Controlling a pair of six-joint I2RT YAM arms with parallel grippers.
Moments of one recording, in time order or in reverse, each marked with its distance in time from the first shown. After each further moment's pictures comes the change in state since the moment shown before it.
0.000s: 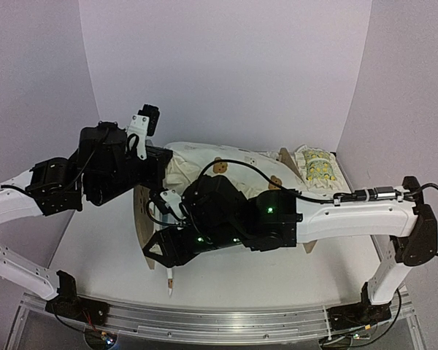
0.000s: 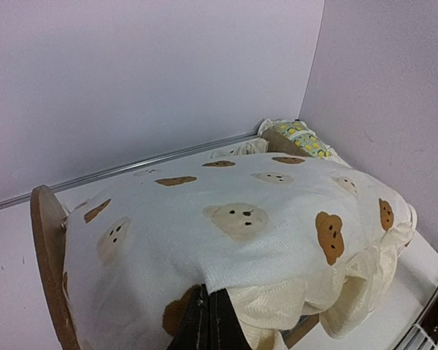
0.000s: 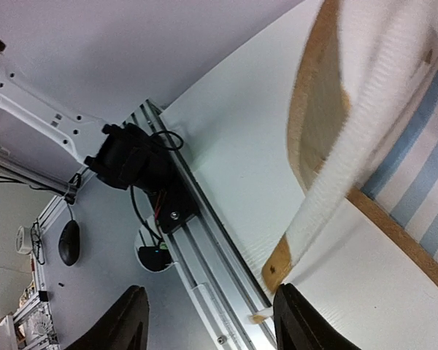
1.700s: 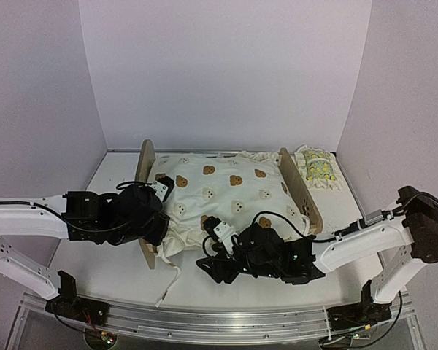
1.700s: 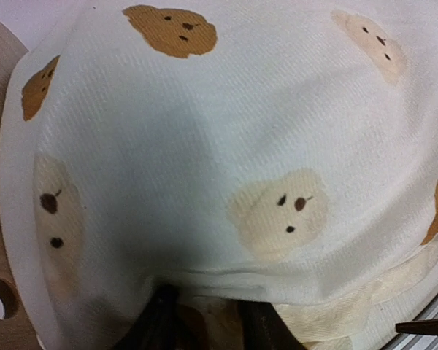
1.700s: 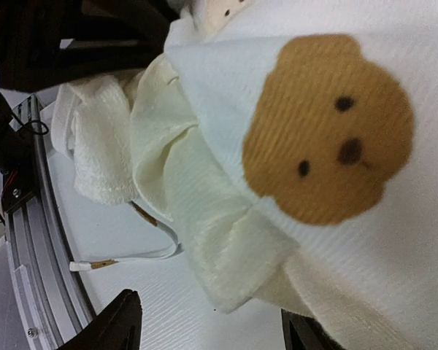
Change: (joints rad) left arm -0.008 0.073 -0.270 -0.177 0.060 -0.176; right arm -0.067 -0.163 -0.727 0.624 0.267 -0.294
